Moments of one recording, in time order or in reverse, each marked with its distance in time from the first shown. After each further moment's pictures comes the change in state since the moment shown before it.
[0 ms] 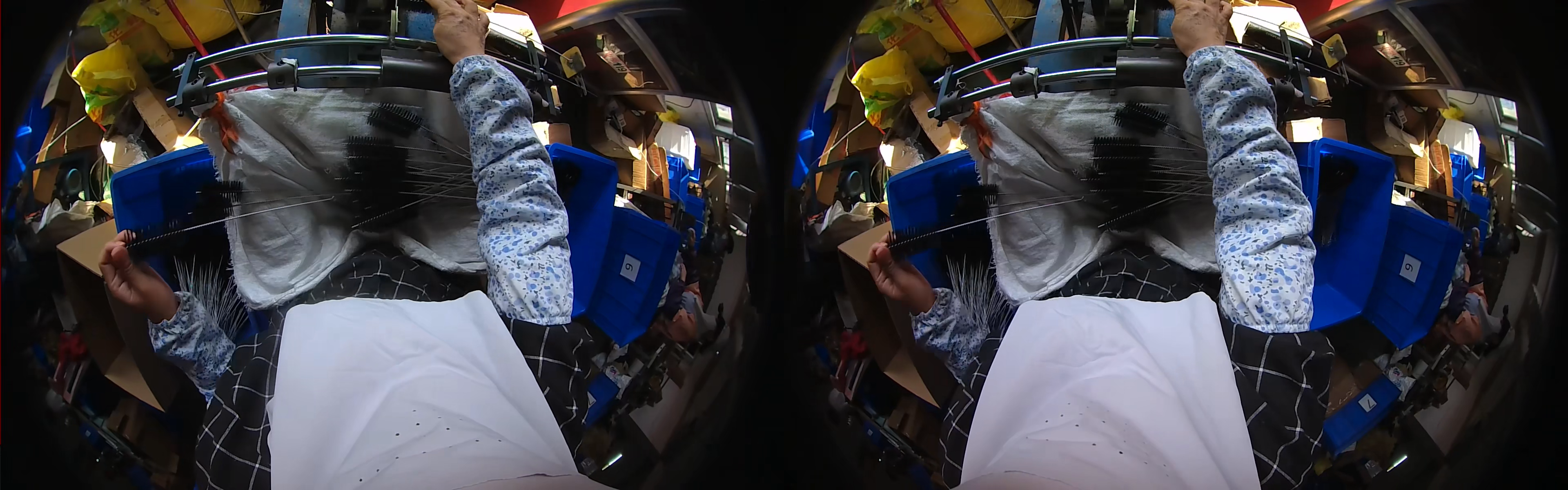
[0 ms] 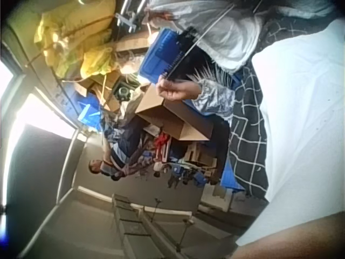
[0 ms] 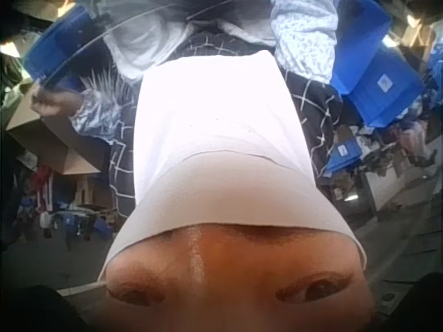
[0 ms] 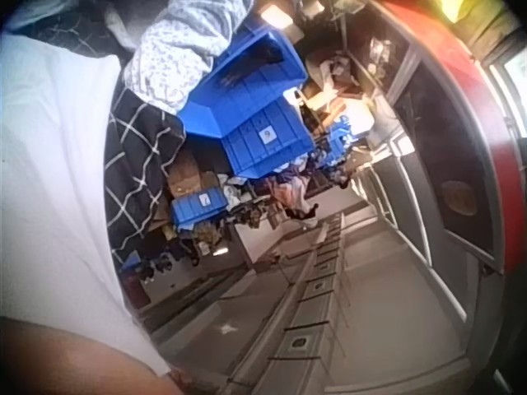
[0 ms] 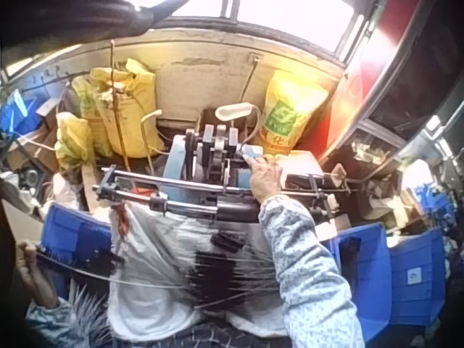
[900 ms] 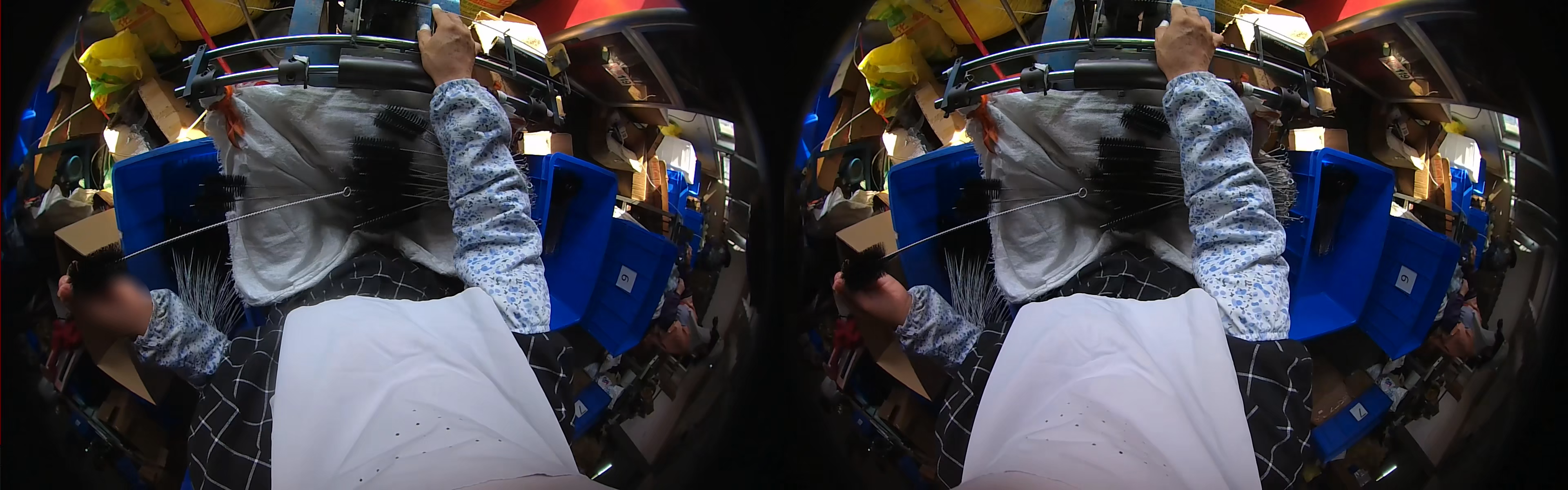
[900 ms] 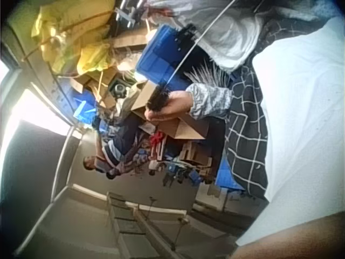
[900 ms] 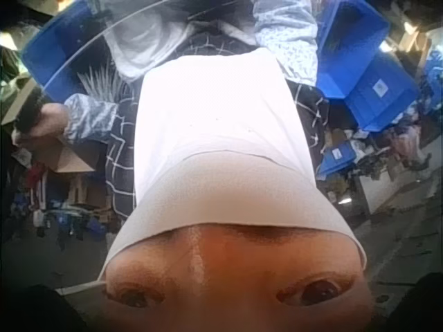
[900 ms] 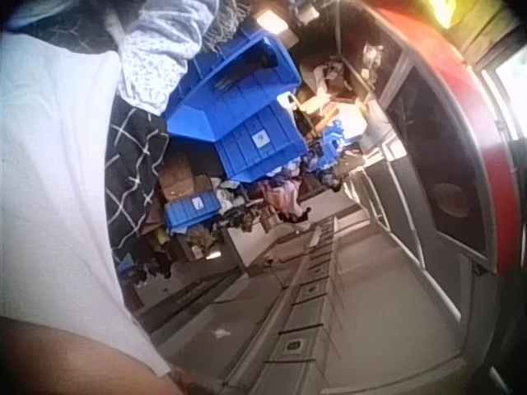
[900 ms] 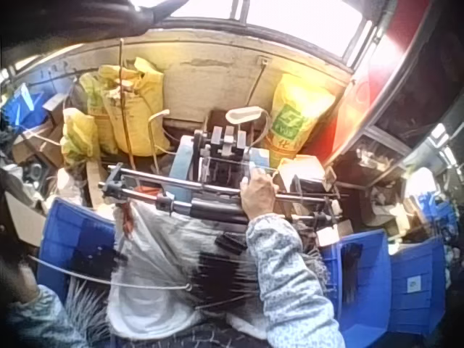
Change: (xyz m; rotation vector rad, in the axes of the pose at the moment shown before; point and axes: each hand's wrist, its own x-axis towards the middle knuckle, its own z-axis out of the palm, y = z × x) left_hand 0.029 0.030 -0.045 0.012 0.343 0.220; right_hand -0.018 -0.040 0.008 0.090 0.134 0.107
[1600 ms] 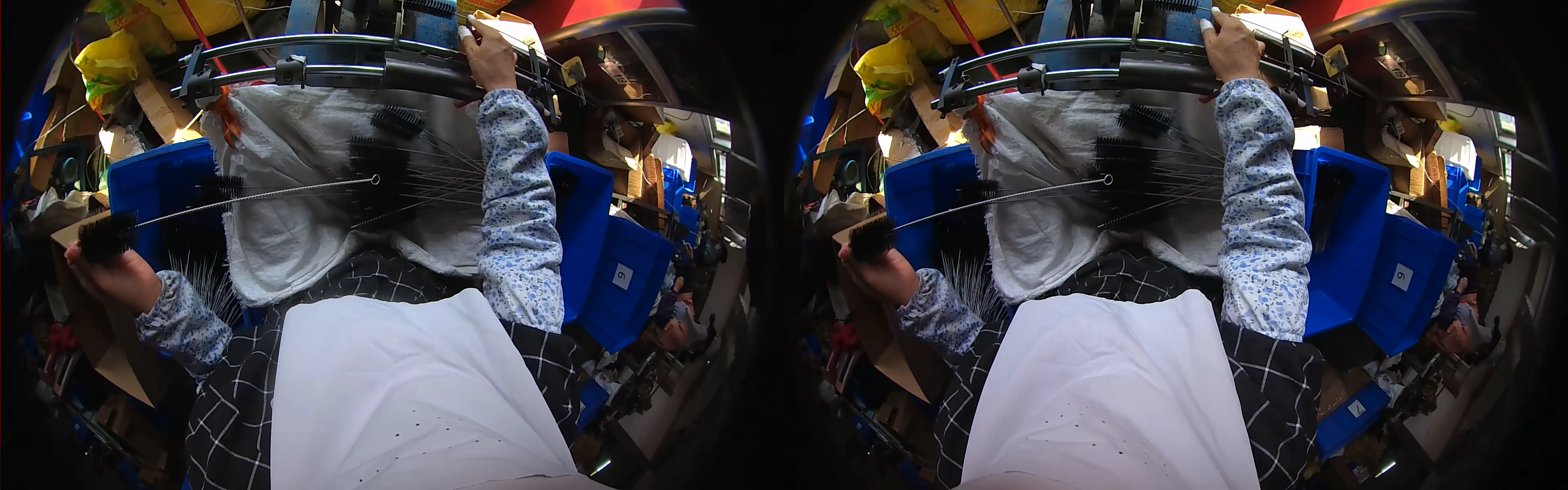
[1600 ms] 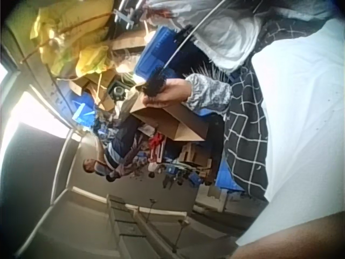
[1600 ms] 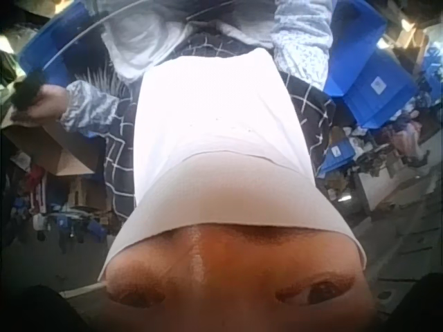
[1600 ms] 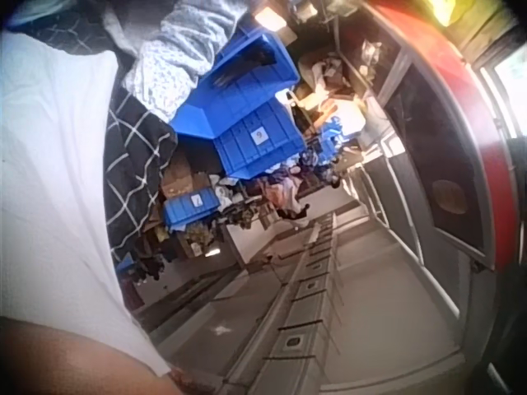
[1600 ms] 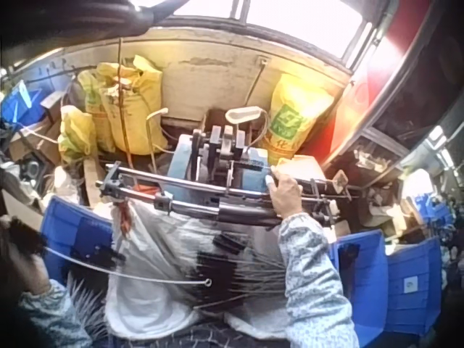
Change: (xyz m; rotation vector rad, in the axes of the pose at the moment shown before) left_hand -0.020 -0.021 0.036 0.181 -0.051 0.033; right_hand 0.013 0.072 -0.022 -0.021 -0.133 0.004
